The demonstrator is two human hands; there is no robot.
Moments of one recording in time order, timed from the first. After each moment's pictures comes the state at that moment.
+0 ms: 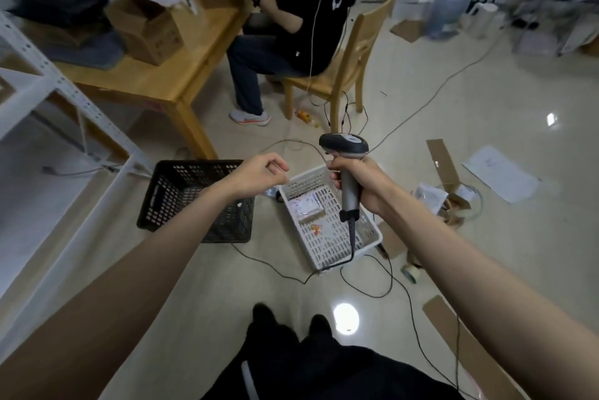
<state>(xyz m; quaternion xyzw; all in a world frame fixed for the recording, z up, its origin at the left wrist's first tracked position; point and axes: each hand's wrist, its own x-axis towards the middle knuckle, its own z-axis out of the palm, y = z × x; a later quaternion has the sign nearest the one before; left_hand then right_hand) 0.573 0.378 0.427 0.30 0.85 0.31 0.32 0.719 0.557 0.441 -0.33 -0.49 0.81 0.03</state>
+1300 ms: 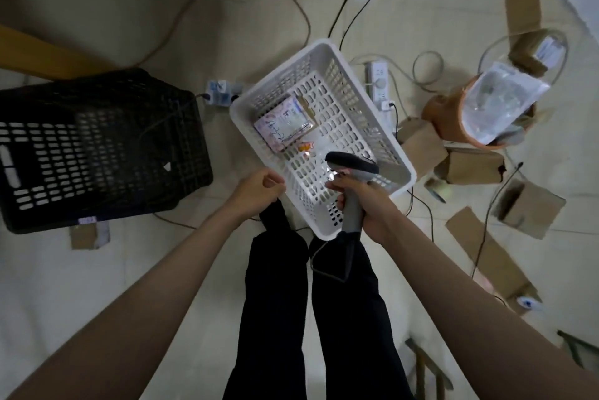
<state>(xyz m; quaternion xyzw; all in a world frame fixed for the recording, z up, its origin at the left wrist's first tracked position) 0.417 0.533 -0.054 0.08 0.78 0.21 0.58 0.580 0.684 -0.026 -0.61 -0.25 0.75 -0.05</state>
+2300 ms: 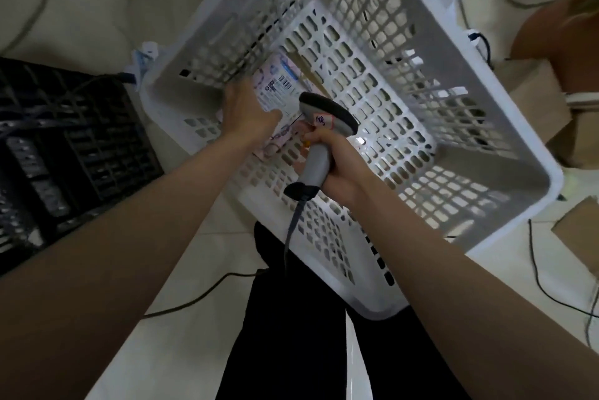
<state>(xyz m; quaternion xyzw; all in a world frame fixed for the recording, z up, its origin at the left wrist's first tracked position) 0.348 0.630 -0.390 0.17 0.88 0.13 0.42 0.503 0.676 -0.378 -0.56 -0.03 0.83 0.00</state>
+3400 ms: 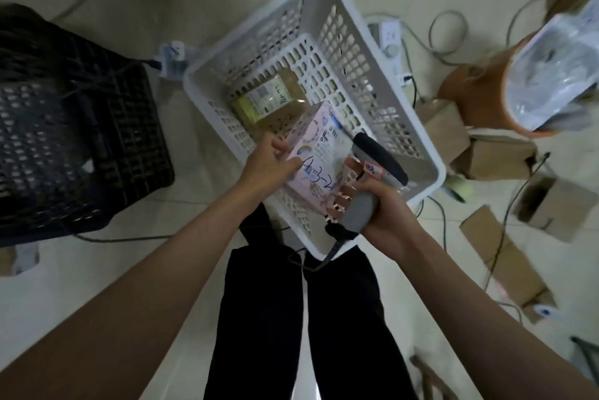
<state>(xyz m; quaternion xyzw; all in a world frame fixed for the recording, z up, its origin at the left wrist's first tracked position) 0.440 0.570 -0.248 0.07 0.78 0.30 0.55 0.622 0.678 -0.200 -0.57 -0.09 0.82 0.01</state>
